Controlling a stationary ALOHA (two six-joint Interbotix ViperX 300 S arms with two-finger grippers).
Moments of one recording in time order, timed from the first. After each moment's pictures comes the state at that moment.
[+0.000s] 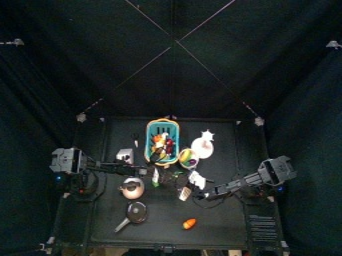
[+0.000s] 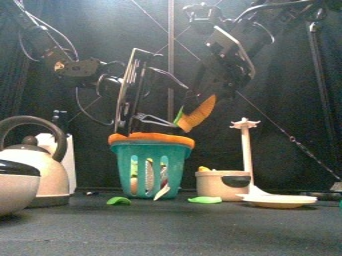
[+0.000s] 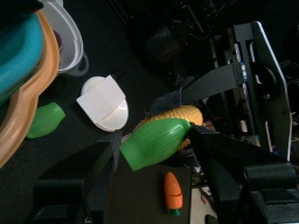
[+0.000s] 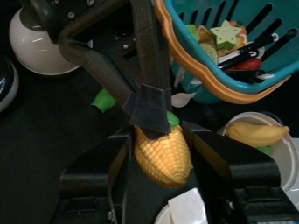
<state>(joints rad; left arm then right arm) 0.08 0.05 0.77 0.13 -0.52 -1.04 0.28 -0.03 0.56 -1.25 0.73 1.60</state>
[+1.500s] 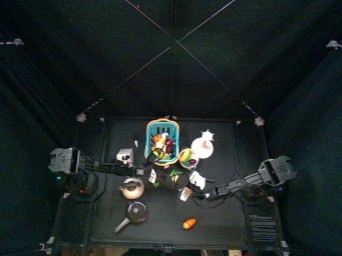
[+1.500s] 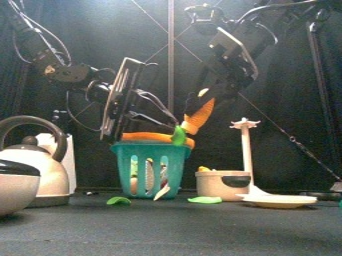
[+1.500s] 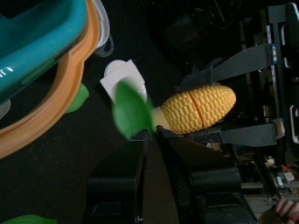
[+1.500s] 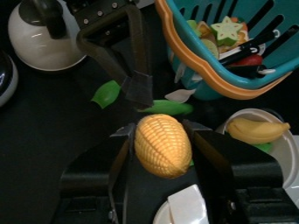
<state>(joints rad) 0.08 0.03 0.82 0.12 -0.51 -1.04 0.29 -0.03 0.57 -1.24 0.74 1.59</state>
